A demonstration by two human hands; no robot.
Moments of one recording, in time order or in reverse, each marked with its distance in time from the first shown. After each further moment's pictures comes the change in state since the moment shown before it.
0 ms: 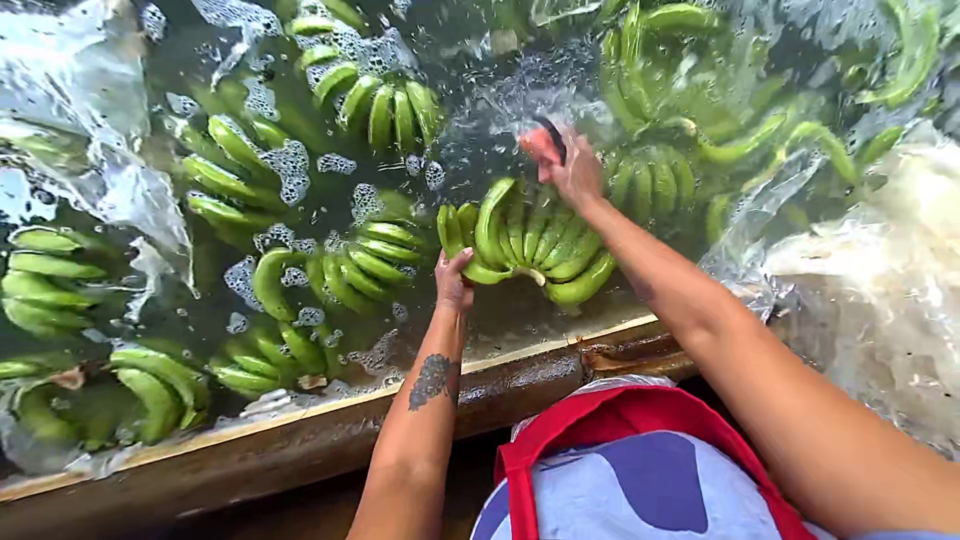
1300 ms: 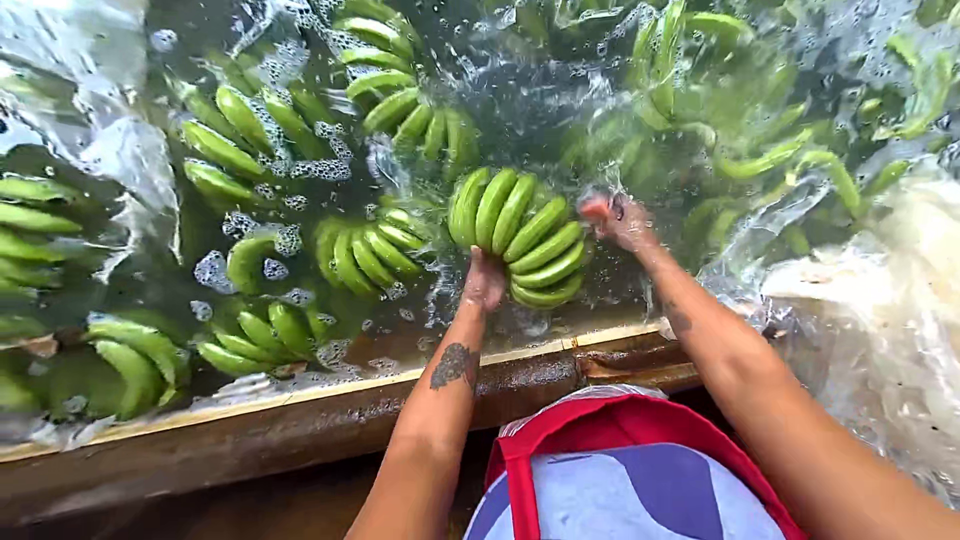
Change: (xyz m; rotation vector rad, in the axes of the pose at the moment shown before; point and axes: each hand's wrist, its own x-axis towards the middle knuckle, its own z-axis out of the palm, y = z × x) left_hand -0.003 -0.043 0.025 -0.103 -0.201 -0.105; right_hand -0.045 0.131 -0.003 -0.019 -0.193 0.219
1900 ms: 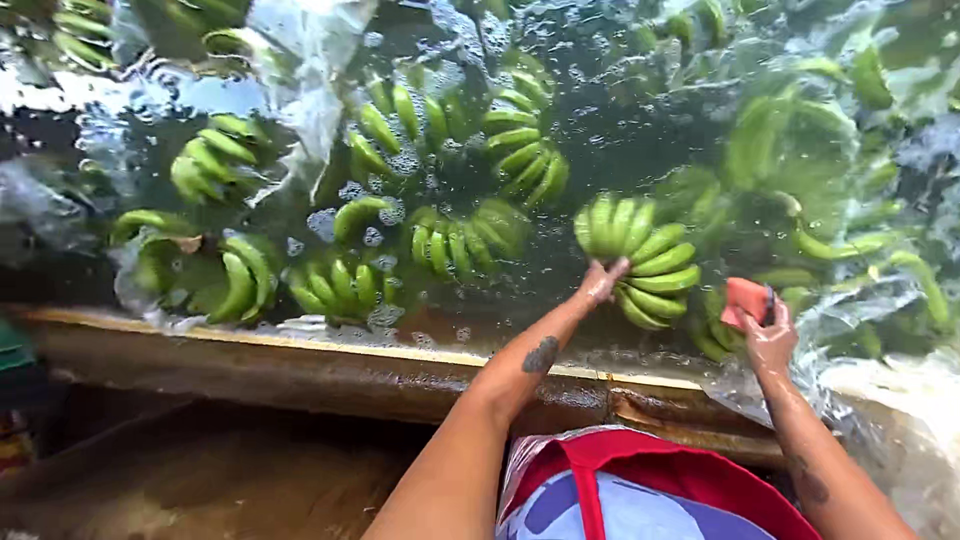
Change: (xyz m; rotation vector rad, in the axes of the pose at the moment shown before) left_hand 0.014 -0.002 0.085 0.641 -0.120 -0.123; right_hand -0.095 0.094 -0.055 0.094 0.437 -0.043
